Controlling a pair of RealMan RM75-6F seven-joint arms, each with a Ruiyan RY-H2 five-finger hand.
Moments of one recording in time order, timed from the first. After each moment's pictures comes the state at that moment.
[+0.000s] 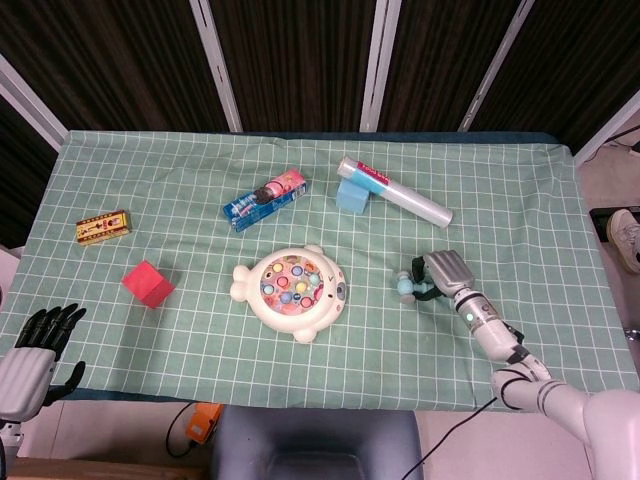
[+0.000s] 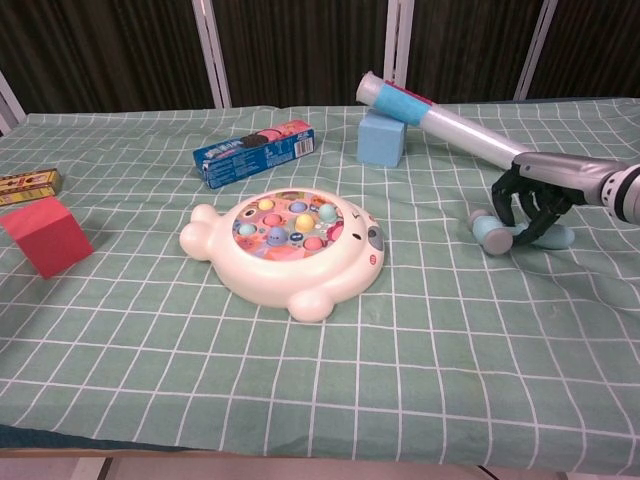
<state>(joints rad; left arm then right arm) -0.10 -1.07 0.03 -1.60 1.59 1.46 -0.01 0.71 -1.62 0.11 -0.88 -1.36 0.76 0.28</state>
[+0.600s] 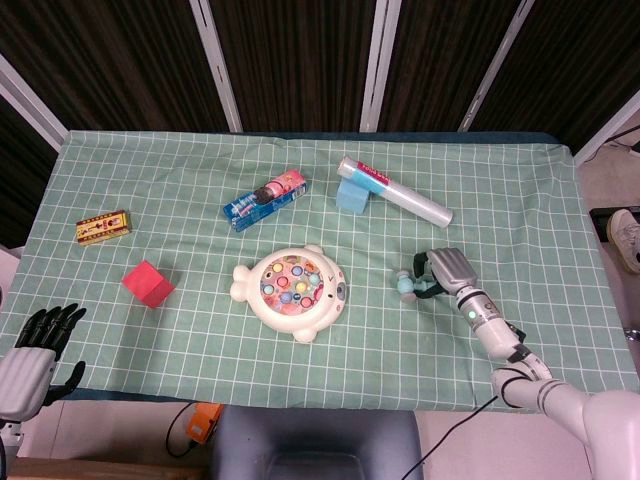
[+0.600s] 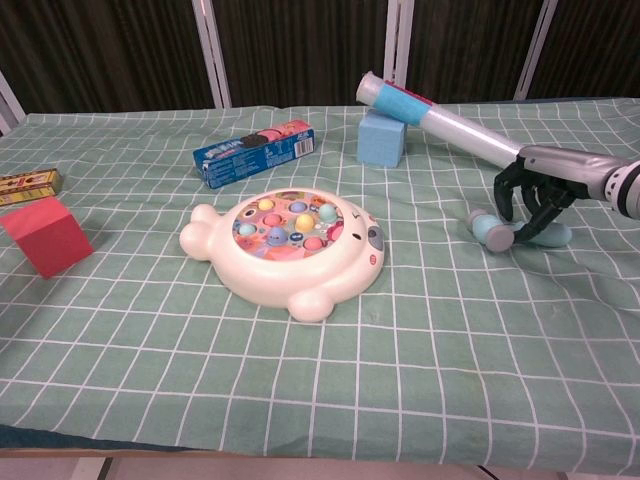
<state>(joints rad) -0.10 -1.07 0.03 -1.60 1.59 1.46 -0.01 0.71 -1.63 0.12 -0.86 -1.36 0.77 0.34</state>
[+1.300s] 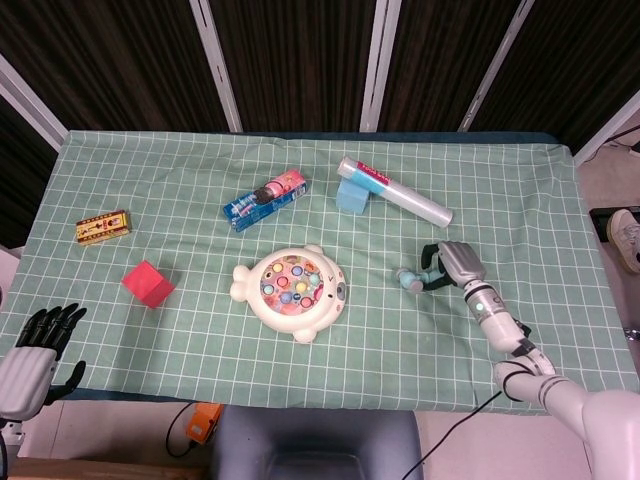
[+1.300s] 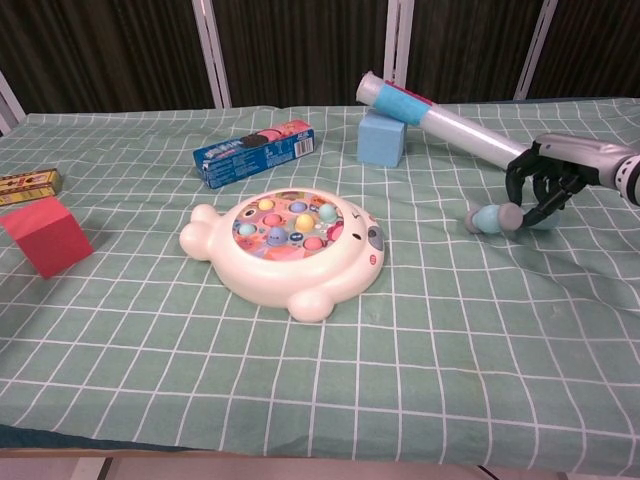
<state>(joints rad) -0.10 -1.08 0.03 -1.60 1.58 1.45 0.00 0.72 -1.64 0.15 -0.79 -1.34 0.72 0.47</state>
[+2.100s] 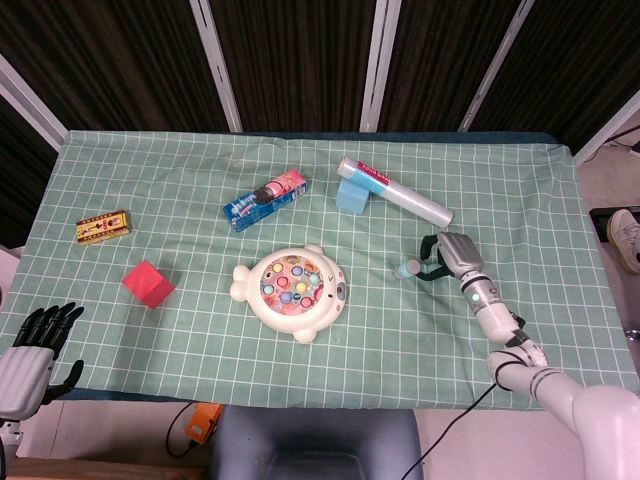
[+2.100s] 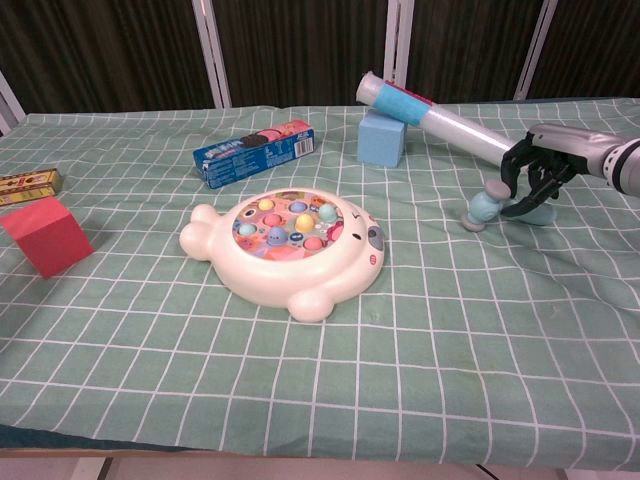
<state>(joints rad) -0.10 -1.07 0.03 -1.60 1.58 1.46 -0.01 0.75 -1.67 0.19 -0.74 -1.29 0.68 0.43</state>
